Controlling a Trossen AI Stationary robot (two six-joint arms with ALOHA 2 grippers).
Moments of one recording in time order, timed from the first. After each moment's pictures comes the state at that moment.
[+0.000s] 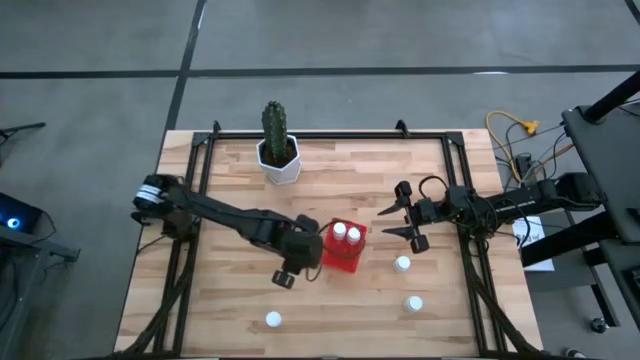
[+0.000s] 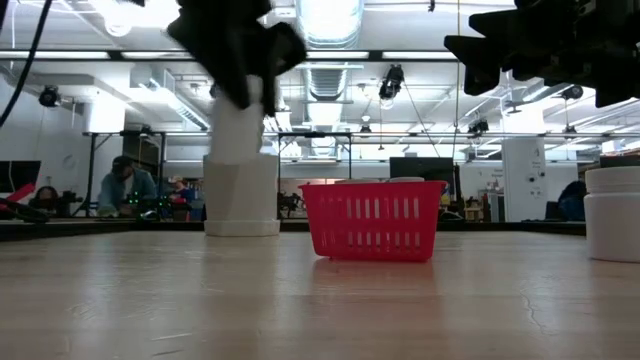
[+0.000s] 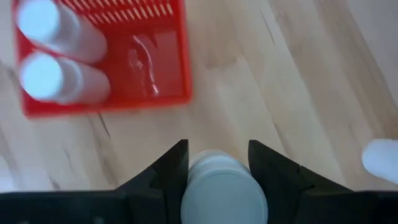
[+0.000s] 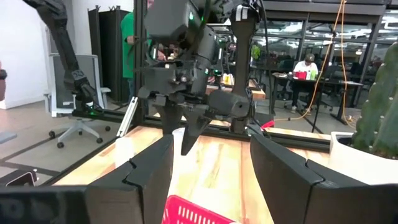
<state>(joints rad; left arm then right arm) -0.27 1.73 1.44 -0.84 -0.02 0.13 0.00 0.96 0.16 0.92 -0.23 -0.02</state>
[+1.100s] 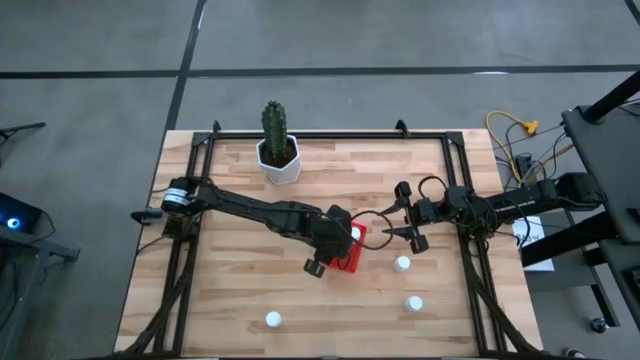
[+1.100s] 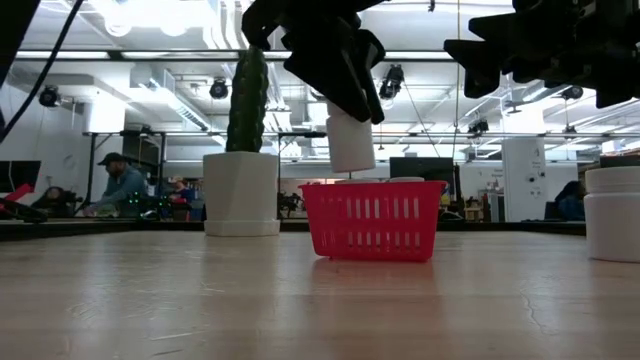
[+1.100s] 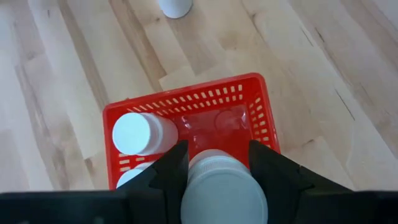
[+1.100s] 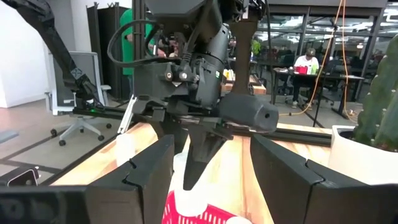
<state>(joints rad) -0.17 1.92 1.64 -0.69 -0.03 0.34 0.00 0.96 0.16 0.90 -0.22 -0.01</state>
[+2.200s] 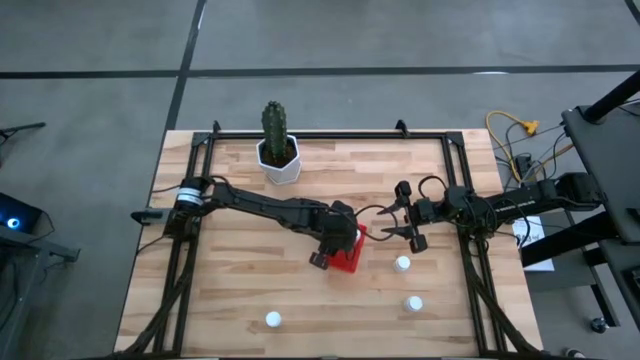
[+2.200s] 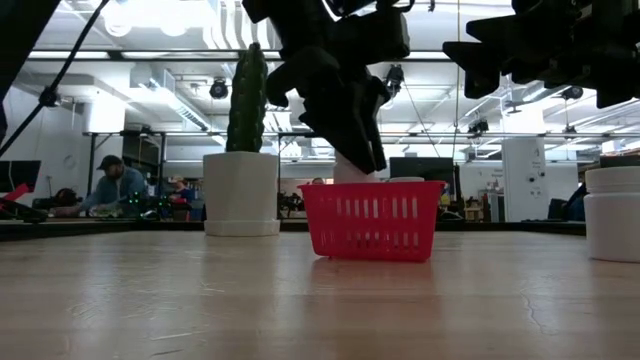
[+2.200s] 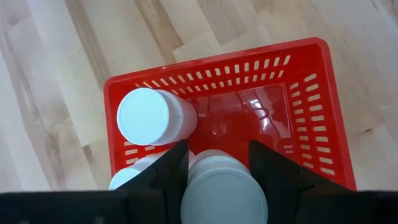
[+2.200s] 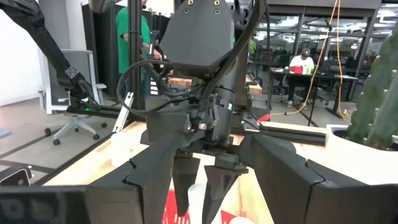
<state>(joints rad) -0.11 2.01 1.64 -0.66 -0.03 0.37 -0.01 0.96 0.16 0.89 -0.21 -0.02</state>
